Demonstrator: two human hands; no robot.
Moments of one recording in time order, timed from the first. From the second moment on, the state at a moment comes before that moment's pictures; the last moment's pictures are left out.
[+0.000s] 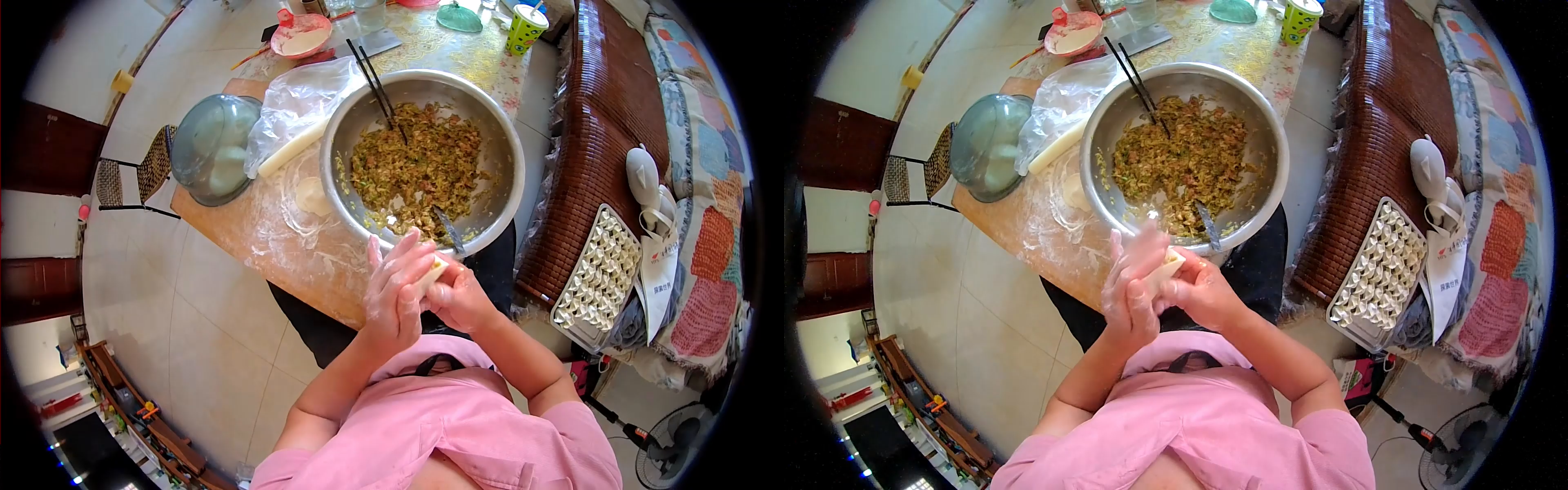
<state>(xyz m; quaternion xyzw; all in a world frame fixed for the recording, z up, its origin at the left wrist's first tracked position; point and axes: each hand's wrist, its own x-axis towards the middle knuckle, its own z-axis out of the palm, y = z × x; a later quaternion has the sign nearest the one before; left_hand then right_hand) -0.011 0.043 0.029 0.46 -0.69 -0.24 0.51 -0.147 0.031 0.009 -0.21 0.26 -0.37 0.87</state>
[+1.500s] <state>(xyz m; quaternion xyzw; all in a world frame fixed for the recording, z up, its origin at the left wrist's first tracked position) -0.012 0.069 0.053 0.39 -0.35 -0.67 0.53 -0.141 0.019 0.060 -0.58 0.30 -0.23 0.72</state>
